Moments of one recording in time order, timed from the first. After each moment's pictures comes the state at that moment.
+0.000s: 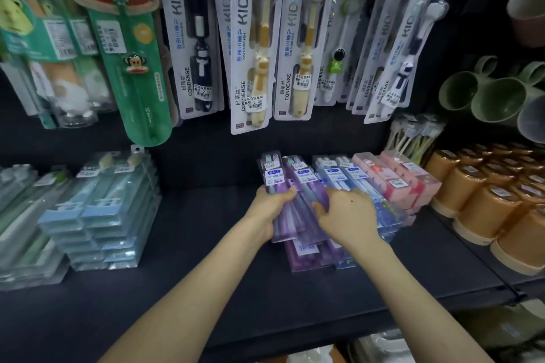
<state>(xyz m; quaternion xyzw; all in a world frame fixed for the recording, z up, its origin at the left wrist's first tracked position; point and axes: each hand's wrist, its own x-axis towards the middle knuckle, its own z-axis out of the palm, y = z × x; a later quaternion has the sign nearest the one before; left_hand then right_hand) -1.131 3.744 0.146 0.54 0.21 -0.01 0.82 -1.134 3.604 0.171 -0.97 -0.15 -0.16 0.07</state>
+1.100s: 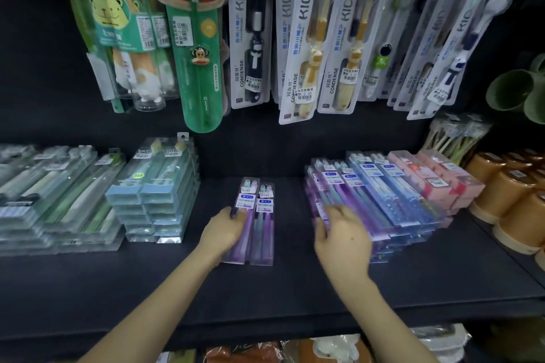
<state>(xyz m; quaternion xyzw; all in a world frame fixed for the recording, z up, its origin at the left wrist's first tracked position) -1.215 3.854 0.099 0.83 0.29 0.03 0.49 -1.192 3.659 0.123 -0.94 -0.14 -0.23 0.22</state>
